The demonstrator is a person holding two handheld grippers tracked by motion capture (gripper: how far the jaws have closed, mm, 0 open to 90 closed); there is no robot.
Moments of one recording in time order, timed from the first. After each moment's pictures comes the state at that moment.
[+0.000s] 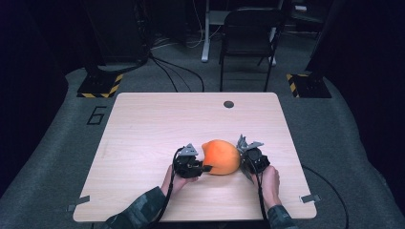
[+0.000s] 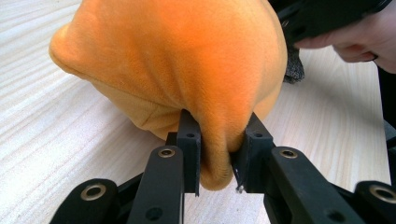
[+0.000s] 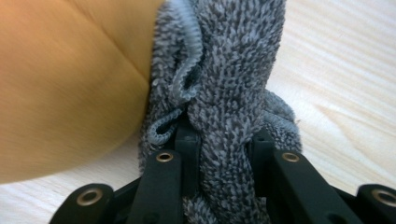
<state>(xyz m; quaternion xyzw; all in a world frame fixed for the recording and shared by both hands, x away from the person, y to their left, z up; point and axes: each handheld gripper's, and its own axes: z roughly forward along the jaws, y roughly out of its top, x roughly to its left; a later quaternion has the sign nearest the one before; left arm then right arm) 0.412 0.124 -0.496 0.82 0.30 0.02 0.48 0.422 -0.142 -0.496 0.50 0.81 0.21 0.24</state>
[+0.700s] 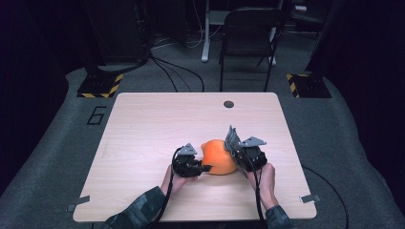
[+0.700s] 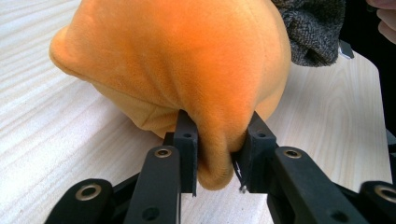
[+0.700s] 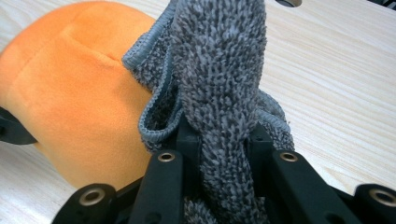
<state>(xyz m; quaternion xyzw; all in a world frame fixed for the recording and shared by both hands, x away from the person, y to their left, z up) 0.416 0.126 -0.500 0.82 0.31 0.01 0.48 0.401 -0.123 -0.446 0.46 0.79 0.32 0.25</state>
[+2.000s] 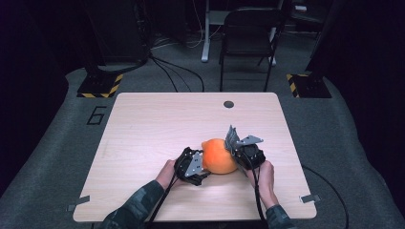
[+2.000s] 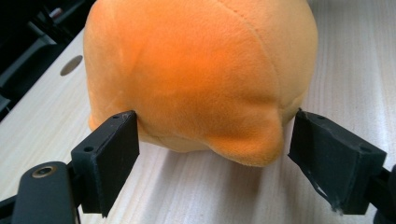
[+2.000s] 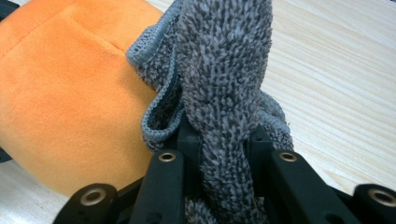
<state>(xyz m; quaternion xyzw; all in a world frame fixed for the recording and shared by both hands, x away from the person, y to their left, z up) 0.407 0.119 -0.511 0.87 0.06 0.27 0.41 0.411 -0.120 -0.451 0.46 0.80 0.30 0.25</state>
